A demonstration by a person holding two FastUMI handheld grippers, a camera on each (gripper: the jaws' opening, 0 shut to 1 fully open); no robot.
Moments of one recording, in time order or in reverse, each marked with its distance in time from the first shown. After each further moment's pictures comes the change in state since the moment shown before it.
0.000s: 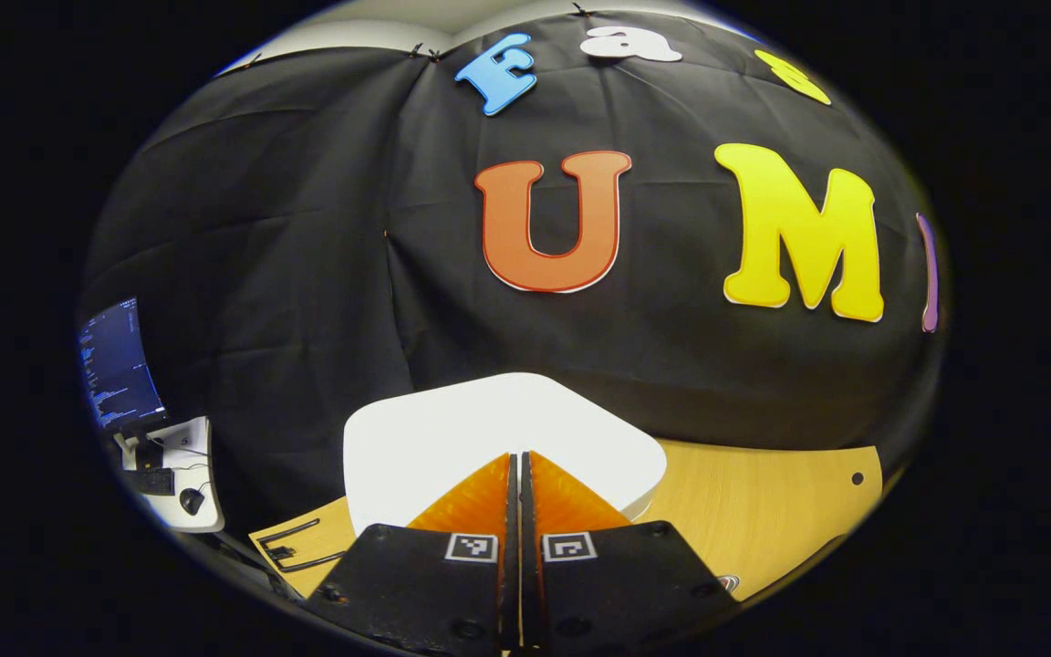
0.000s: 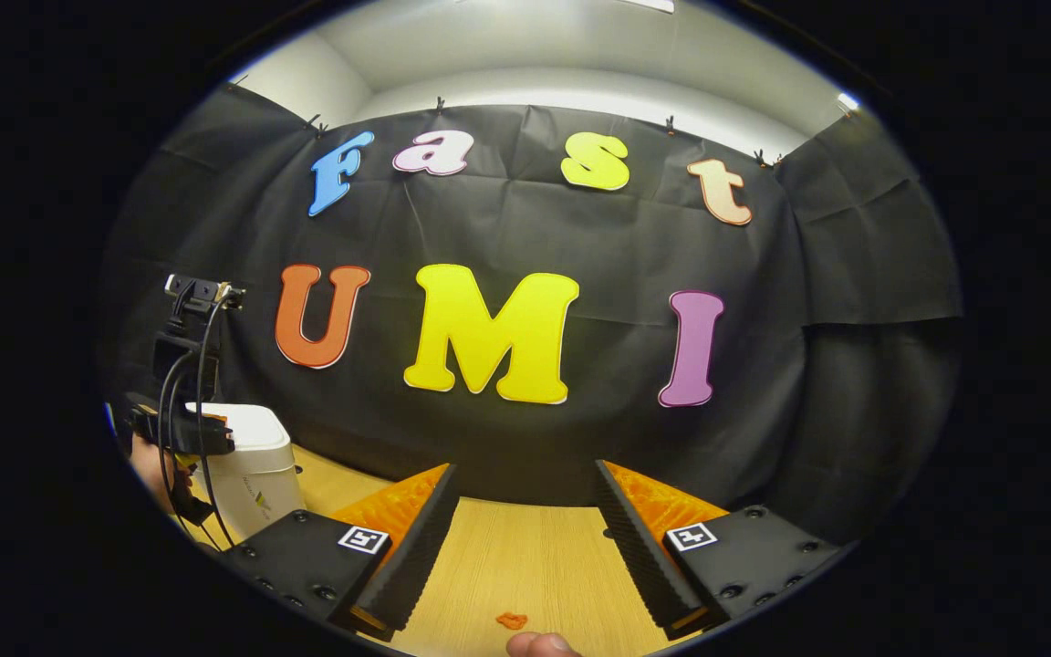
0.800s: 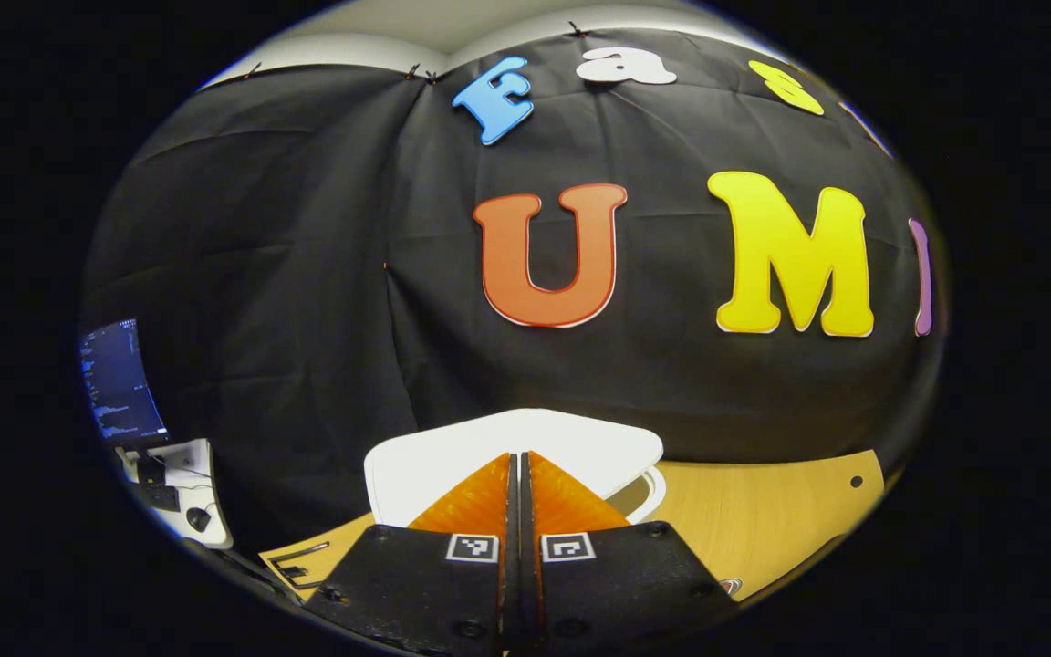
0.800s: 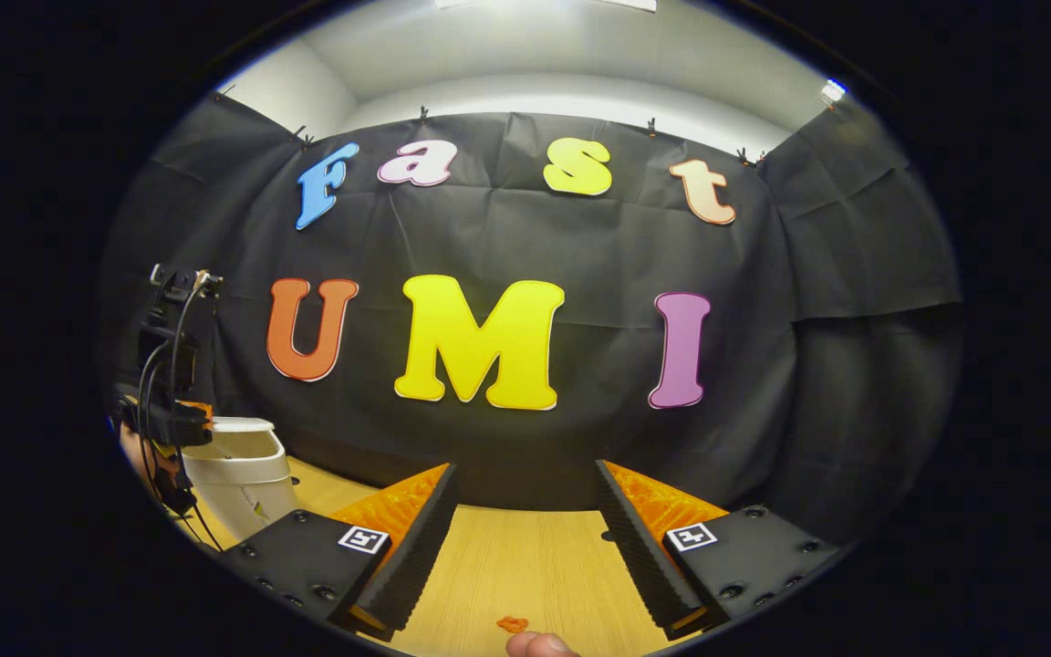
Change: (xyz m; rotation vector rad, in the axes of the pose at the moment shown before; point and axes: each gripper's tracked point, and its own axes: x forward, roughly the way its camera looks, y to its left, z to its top) left arm -0.021 0.020 0.060 0.042 -0.176 0.026; right arm -0.004 -0.016 0.001 0.058 -0.021 -0.033
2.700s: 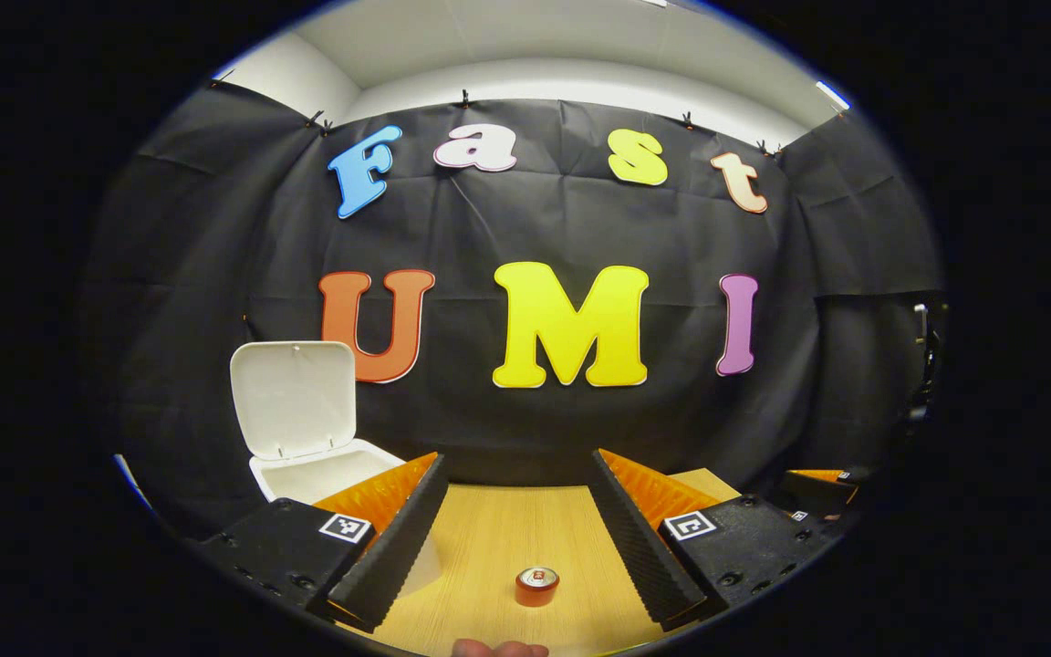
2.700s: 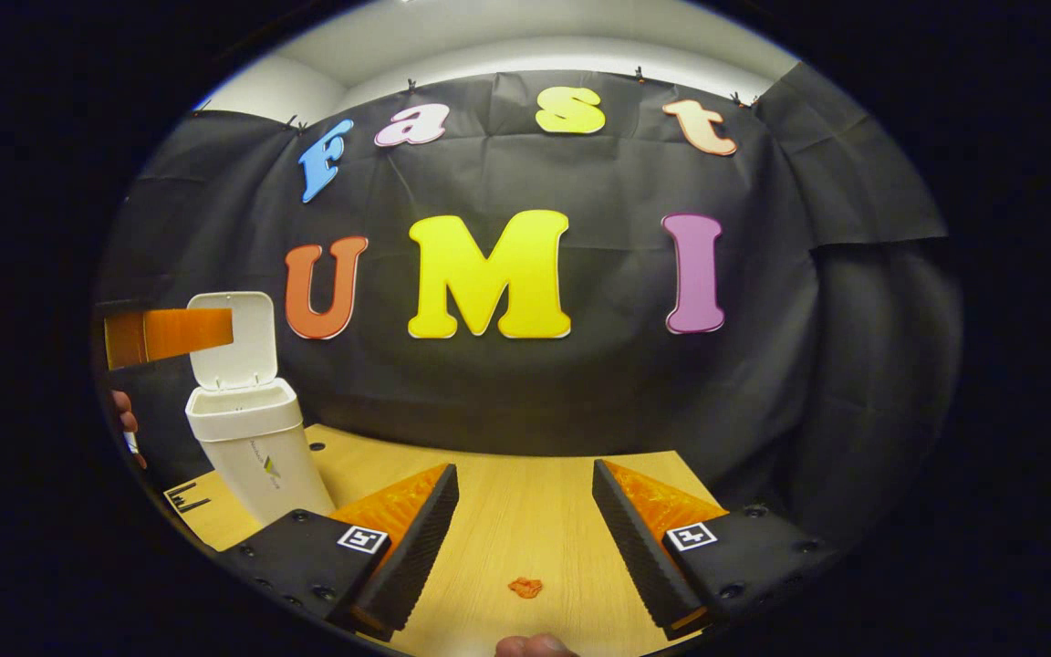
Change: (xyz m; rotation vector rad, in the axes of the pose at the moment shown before) left arm -0.197 -0.127 0.034 -0.067 -0.126 -0.574; right arm -0.004 -0.010 -0.112 0.052 0.193 0.135
